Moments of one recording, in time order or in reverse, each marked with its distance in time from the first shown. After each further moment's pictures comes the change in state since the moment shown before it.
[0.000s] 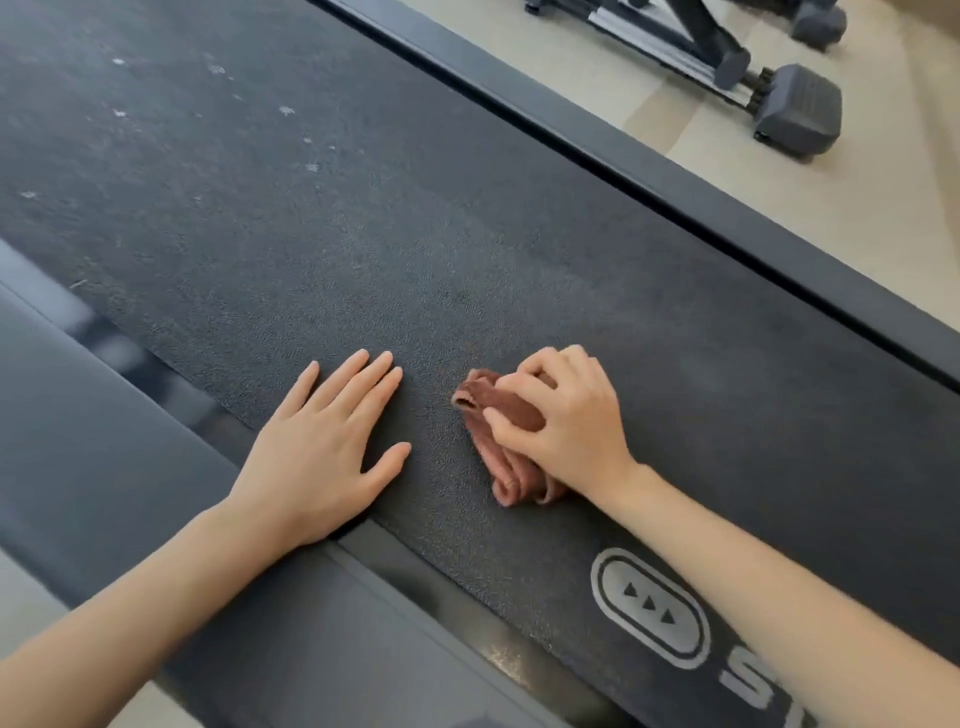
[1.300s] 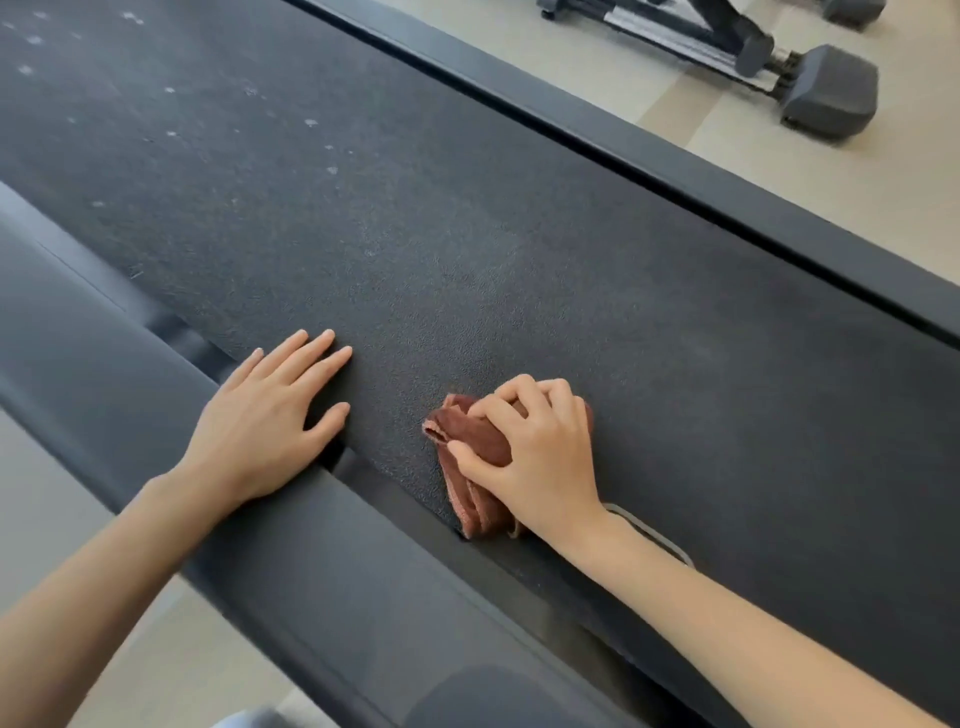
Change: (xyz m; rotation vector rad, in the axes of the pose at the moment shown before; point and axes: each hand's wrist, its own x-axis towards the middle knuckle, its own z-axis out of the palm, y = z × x) left_hand -0.030 -0.029 -0.017 -0.002 -0.022 -0.170; right_hand -0.042 -0.068 -0.020 0.085 -0.031 0.202
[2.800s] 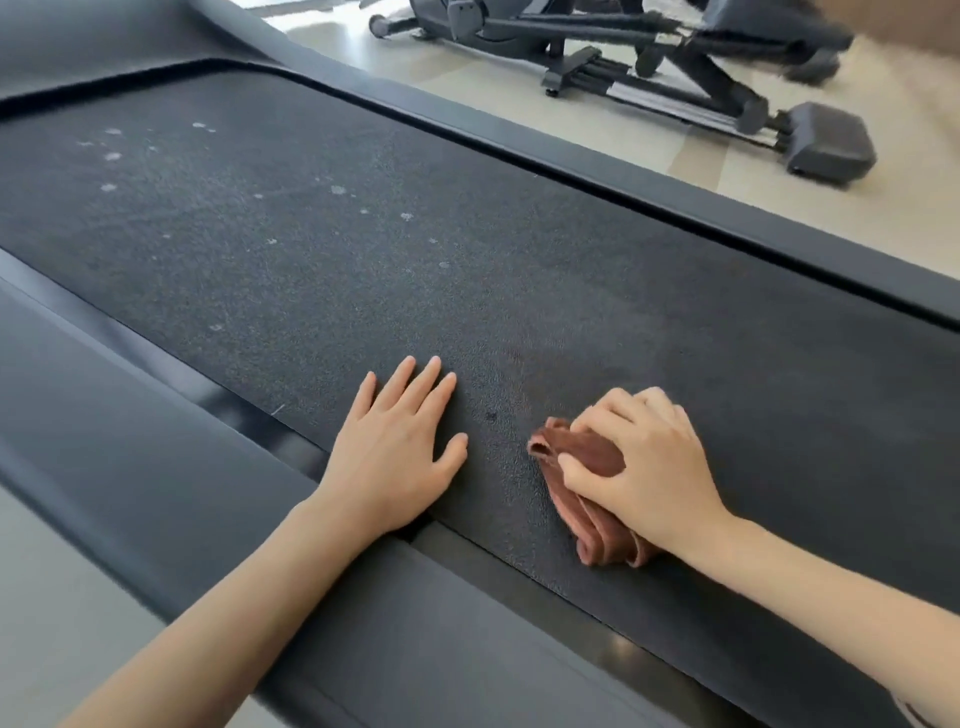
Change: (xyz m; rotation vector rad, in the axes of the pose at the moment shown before) left_hand 0.086 -0.094 -0.004 -0.034 0.030 0.135; right_hand 0.105 -0.042 0.072 -0.148 -0.035 0.060
